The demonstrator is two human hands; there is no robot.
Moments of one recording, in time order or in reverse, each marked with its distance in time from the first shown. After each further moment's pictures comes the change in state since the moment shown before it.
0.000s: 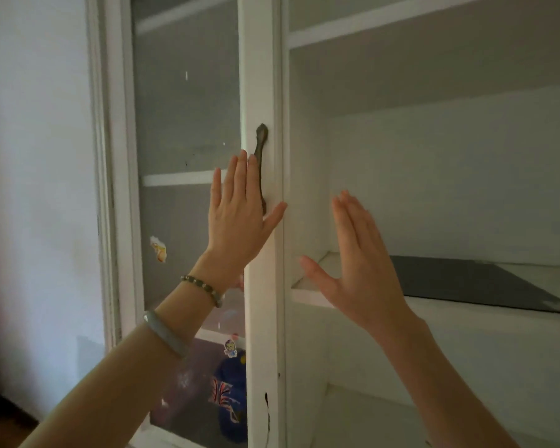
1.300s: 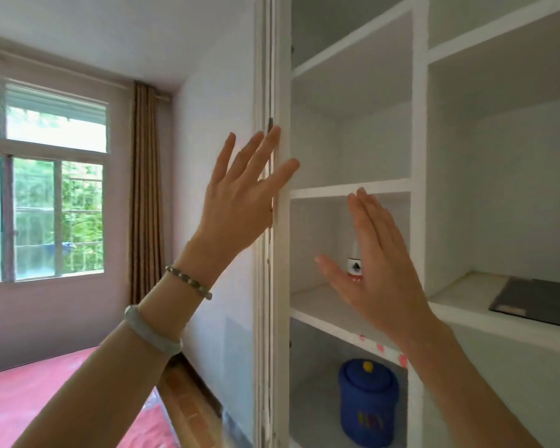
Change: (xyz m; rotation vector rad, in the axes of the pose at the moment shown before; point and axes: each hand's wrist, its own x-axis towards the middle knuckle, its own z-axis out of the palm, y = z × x) left_hand -0.016 -0.111 -0.178 0.414 0.139 0.316; right_hand 0.024 -0.120 0.027 0.423 -0.007 -0.174
